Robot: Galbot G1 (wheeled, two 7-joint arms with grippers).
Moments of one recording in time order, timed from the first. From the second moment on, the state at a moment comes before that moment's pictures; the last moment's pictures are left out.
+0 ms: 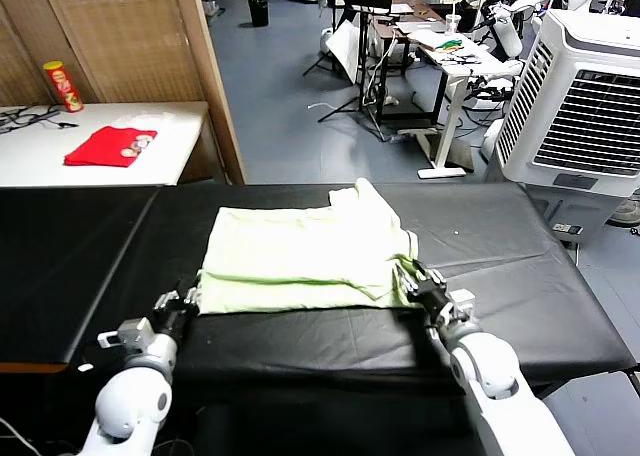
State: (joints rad) left arm 1.37 -1.28 -0.61 -1.92 -0.44 0.34 -0.11; right arm -1.27 1.16 0.44 1.90 0.28 -0.35 -0.05
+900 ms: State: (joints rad) left arm 1.43 -1.27 -0.61 -1.92 -0.49 0.40 -0.11; right arm -1.42 1.20 0.48 1.99 0.26 -0.43 0.00
